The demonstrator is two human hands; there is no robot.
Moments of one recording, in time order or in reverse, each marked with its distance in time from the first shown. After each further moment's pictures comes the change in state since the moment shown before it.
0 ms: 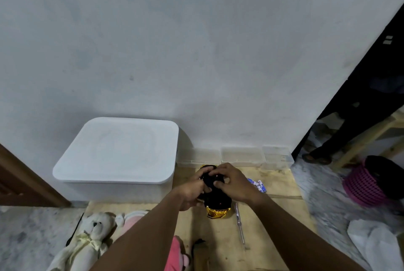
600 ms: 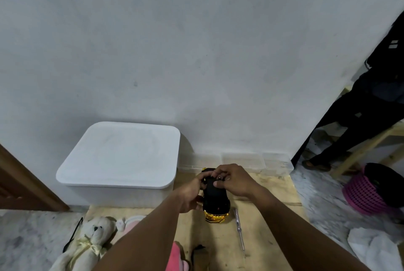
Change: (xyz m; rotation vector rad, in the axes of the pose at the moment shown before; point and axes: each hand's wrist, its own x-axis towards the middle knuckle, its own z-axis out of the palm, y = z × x) left_hand -0.006 0.011 -0.001 -0.053 0.005 -0.001; right_hand 0.006 -0.028 -0.026 0.070 -0.023 0.085
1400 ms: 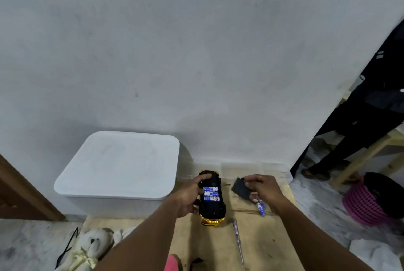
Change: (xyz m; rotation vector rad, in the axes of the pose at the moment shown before) left_hand 0.000 0.018 -0.007 0.019 0.049 0.010; right_hand -0.021 0.048 -0.049 0.516 0.310 0.318
